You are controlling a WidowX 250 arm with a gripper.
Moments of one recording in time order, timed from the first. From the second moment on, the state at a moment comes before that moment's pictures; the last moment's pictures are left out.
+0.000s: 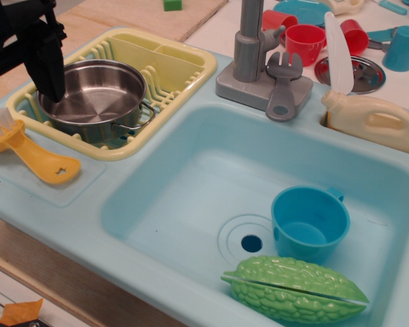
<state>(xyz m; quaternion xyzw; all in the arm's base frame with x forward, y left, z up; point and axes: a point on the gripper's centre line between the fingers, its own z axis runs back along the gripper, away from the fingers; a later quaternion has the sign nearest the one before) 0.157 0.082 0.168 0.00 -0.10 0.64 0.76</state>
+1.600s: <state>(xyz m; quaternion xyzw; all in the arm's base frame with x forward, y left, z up) 0.155 0.103 0.117 -0.04 -0.09 0.69 0.72</state>
